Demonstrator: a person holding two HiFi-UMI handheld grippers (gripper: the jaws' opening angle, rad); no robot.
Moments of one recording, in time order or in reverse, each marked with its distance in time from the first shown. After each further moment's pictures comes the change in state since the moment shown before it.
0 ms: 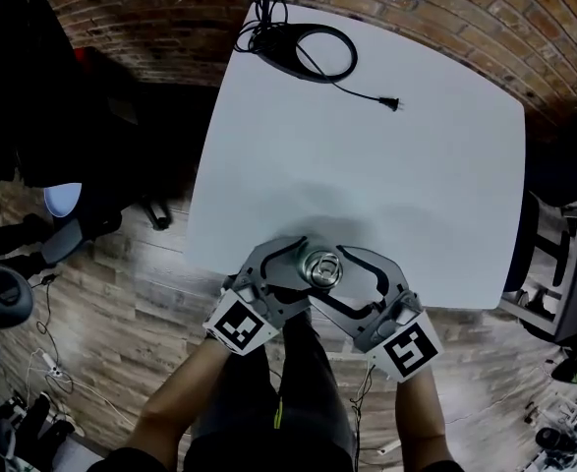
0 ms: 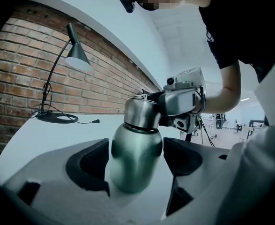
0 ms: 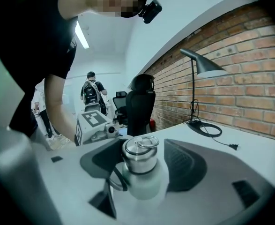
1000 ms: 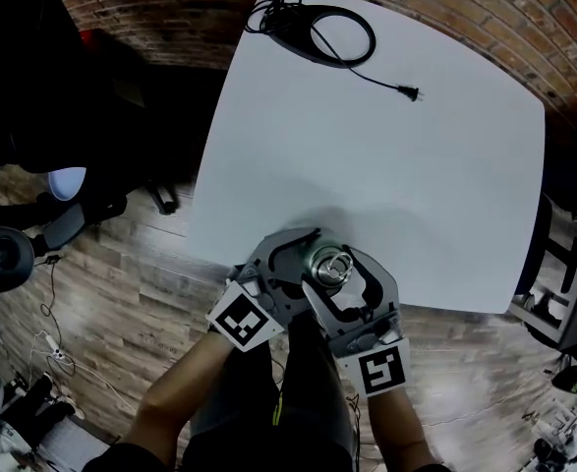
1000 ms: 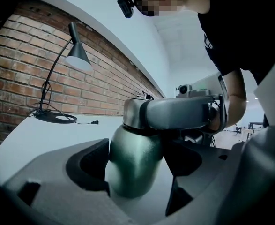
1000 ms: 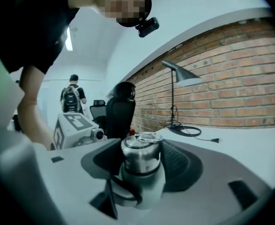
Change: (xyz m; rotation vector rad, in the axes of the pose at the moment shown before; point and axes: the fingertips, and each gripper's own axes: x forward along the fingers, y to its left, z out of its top) left arm 0.007 0.000 0.002 -0.006 -0.020 -0.013; right arm 0.011 -0.008 0.005 0.058 -0.201 -0.318
